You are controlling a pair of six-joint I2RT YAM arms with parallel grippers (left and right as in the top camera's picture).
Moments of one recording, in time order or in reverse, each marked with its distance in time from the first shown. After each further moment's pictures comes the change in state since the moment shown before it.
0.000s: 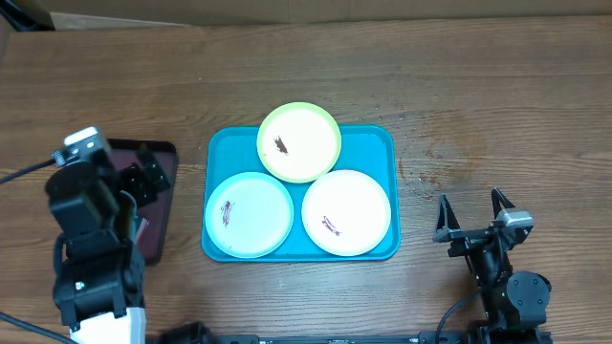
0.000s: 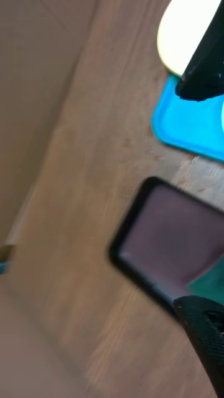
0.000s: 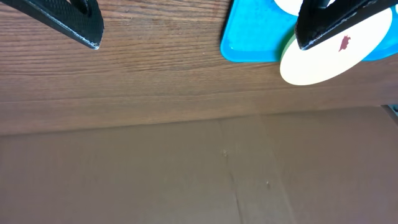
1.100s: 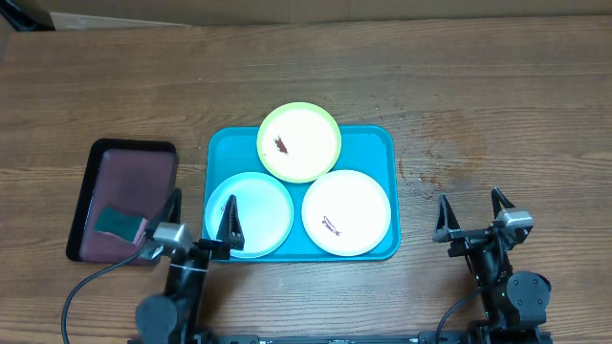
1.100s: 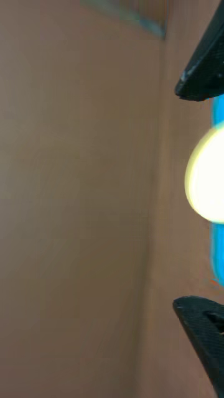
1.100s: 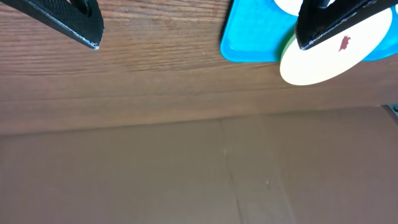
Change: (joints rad) left arm -0.294 -0.853 -0.919 0.817 0.242 -0.087; right arm 0.000 0.000 0.000 0.000 0.000 0.000
